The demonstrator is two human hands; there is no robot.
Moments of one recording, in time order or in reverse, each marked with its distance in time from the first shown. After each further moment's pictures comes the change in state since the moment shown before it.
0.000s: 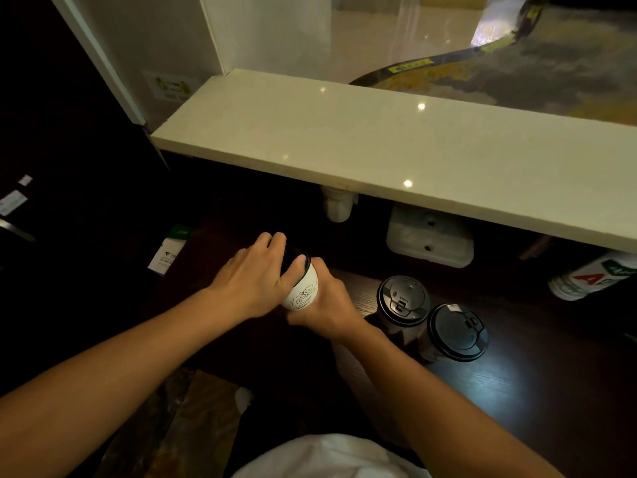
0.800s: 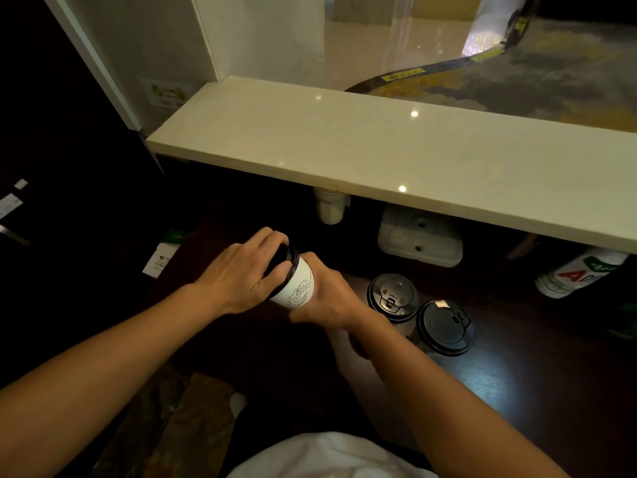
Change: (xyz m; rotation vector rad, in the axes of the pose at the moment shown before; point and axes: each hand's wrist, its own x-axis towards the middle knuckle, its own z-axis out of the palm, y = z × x) left_hand 0.001 -0.019 -0.001 -0.080 0.062 0.326; right_hand -0.002 -0.008 -0.025 -0.146 -0.068 -0.049
